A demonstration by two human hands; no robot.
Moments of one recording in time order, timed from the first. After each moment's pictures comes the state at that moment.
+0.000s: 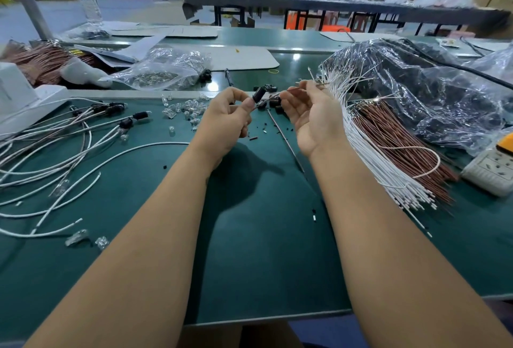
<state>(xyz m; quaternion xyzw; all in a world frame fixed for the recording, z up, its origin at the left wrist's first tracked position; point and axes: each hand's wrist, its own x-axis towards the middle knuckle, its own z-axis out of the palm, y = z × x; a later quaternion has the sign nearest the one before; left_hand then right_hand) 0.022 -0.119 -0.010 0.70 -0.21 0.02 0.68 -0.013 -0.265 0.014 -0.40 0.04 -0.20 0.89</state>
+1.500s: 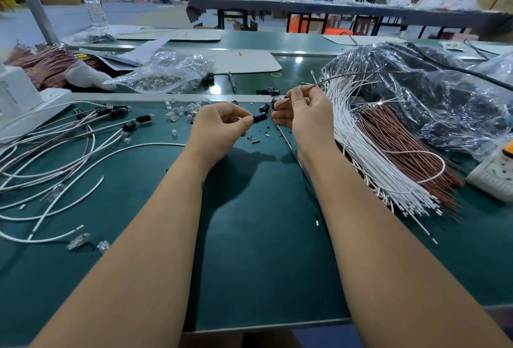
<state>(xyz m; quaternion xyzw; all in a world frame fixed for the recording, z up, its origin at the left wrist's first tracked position) 0.020 -0.106 -0.012 0.78 -0.19 0.07 0.59 -0.004 -0.257 0.001 -0.65 0.06 -0.28 0.70</state>
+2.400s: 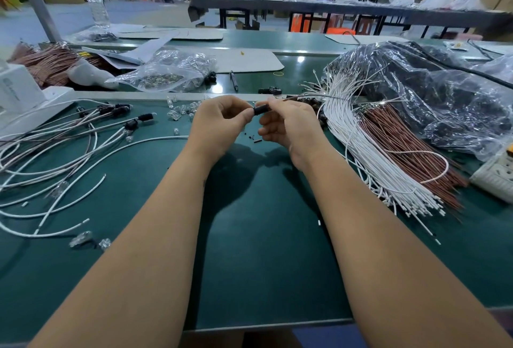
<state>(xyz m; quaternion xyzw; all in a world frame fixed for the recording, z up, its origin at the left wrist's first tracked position) 0.022 -0.106 -0.009 0.78 -0.21 0.13 0.58 -0.013 -0.244 0.003 -0.66 0.04 -0.10 0.74</state>
